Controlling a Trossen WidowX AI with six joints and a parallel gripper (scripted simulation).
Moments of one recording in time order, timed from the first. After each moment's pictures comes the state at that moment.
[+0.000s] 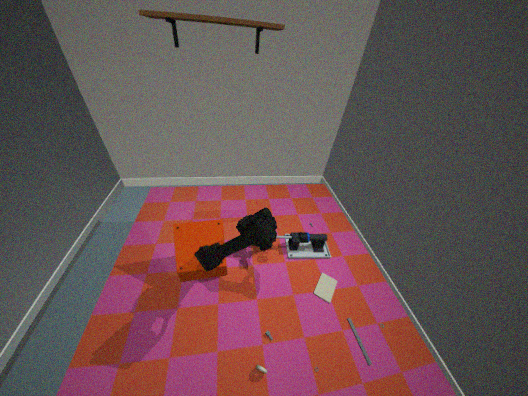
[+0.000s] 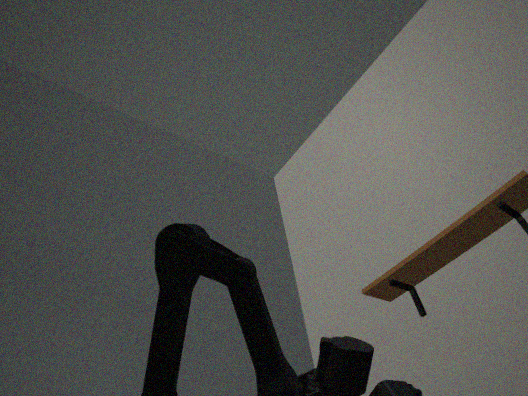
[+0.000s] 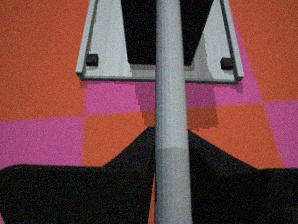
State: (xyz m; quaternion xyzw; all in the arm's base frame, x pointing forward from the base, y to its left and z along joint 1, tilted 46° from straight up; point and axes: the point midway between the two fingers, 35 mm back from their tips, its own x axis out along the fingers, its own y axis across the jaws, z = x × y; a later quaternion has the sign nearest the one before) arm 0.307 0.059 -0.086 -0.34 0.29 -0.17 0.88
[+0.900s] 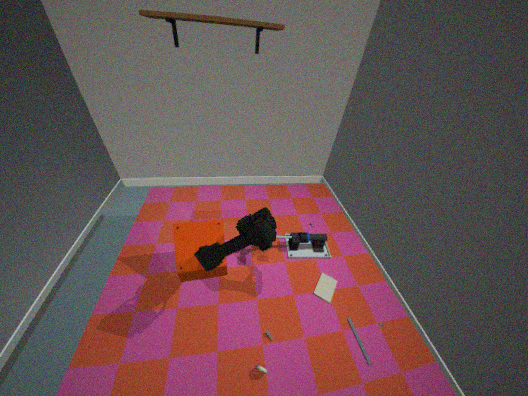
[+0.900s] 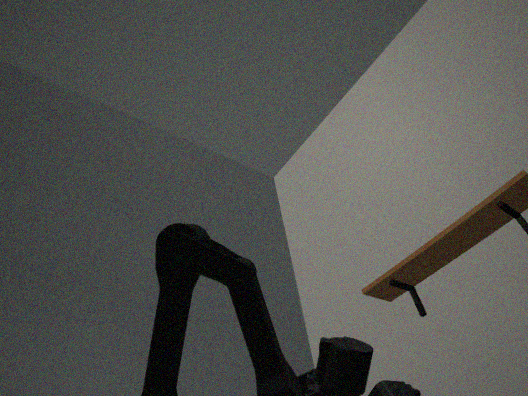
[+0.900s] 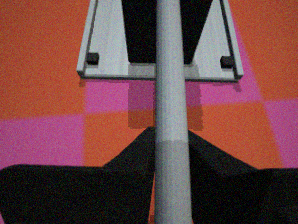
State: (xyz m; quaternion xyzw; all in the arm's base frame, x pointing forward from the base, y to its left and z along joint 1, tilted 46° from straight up) arm 0.304 0.060 -0.087 -0.34 0.29 -0.17 0.88
